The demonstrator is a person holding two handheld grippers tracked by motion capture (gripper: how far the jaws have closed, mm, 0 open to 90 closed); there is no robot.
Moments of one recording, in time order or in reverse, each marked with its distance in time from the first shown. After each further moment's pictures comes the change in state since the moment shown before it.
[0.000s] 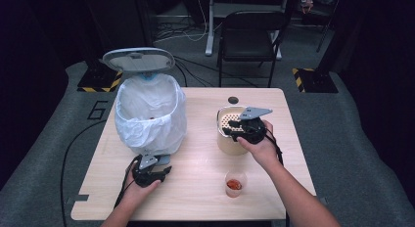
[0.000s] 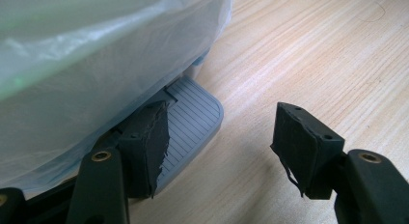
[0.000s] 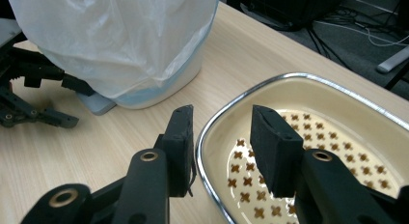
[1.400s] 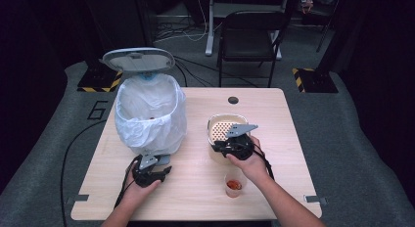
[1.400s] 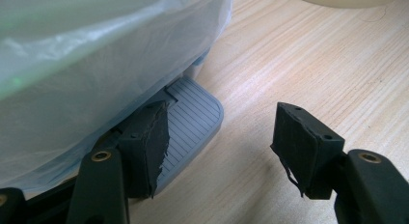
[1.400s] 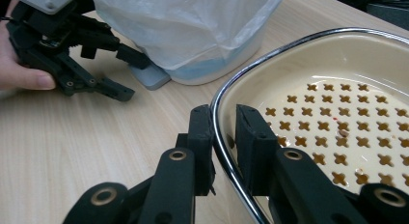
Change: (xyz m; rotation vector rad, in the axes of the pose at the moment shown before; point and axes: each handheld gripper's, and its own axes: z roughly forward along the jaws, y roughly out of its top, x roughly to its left) left arm -0.001 0.000 0.001 -0.007 0.006 0.000; right arm 0.044 -0.024 0.023 0.048 0.132 -0.010
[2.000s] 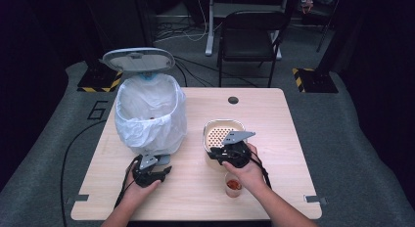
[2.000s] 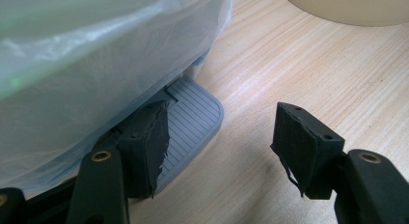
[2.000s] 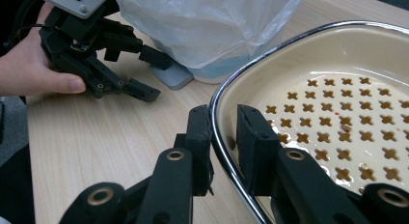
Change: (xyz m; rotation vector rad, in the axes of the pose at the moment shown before) left arm 0.000 0.000 0.000 0.005 0.001 0.003; right arm 0.023 -0.004 -0.002 -0.002 0.022 0.052
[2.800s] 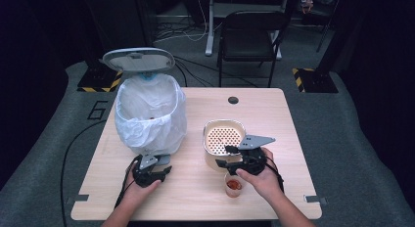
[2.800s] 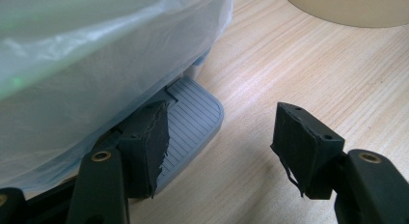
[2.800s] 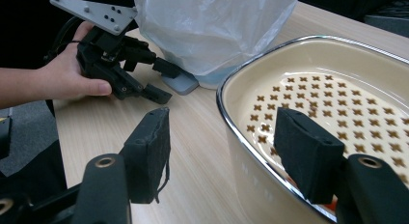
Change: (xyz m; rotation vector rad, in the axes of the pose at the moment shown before) left arm 0.000 0.000 0.000 0.000 -0.002 -0.007; right arm 0.008 -0.012 -0.051 -0.081 -0.011 -0.001
